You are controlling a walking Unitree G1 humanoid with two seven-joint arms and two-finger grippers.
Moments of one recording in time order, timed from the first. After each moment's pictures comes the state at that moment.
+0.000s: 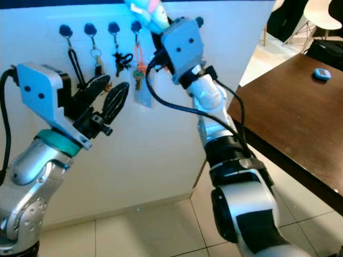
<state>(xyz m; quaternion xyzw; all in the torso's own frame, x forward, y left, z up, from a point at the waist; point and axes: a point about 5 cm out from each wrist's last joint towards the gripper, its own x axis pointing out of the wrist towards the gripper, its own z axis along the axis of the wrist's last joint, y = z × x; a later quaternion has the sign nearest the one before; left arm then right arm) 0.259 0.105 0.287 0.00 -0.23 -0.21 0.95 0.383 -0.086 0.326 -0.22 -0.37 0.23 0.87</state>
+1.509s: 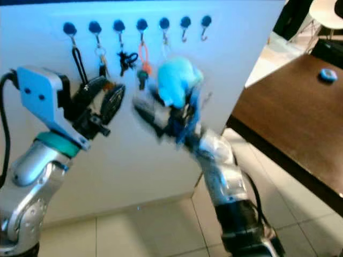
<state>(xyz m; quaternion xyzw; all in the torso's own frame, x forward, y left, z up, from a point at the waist) 0.260 0.108 0.281 -0.01 -0.22 -0.19 0.96 0.315 -0.092 0.211 0.02 -0.15 0.52 0.84</state>
